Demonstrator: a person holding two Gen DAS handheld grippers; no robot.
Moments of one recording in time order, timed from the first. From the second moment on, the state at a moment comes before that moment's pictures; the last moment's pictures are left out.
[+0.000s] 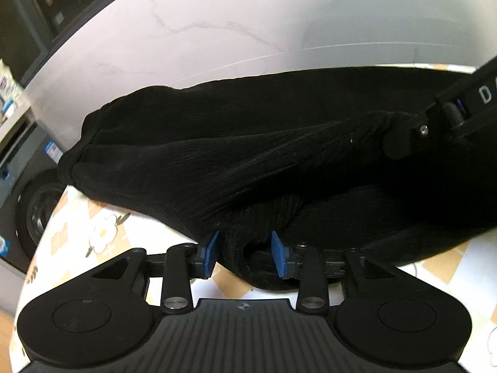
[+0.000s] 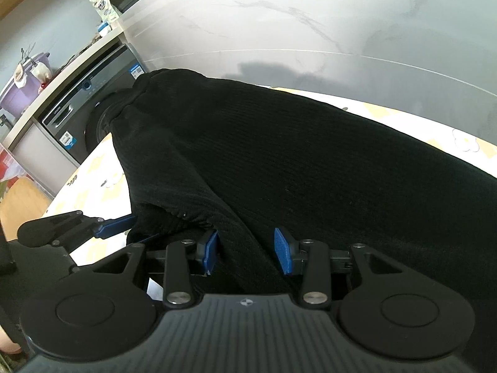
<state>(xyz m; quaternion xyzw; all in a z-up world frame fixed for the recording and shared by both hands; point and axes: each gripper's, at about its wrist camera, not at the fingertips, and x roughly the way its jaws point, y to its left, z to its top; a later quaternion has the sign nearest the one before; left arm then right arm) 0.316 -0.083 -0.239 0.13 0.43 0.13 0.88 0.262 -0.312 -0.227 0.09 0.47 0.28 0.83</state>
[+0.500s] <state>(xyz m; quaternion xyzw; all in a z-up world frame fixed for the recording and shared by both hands) 0.239 -0.034 -0.217 -0.16 0.37 0.17 0.90 0.238 -0.333 -0.220 0.09 0.46 0.27 0.84</state>
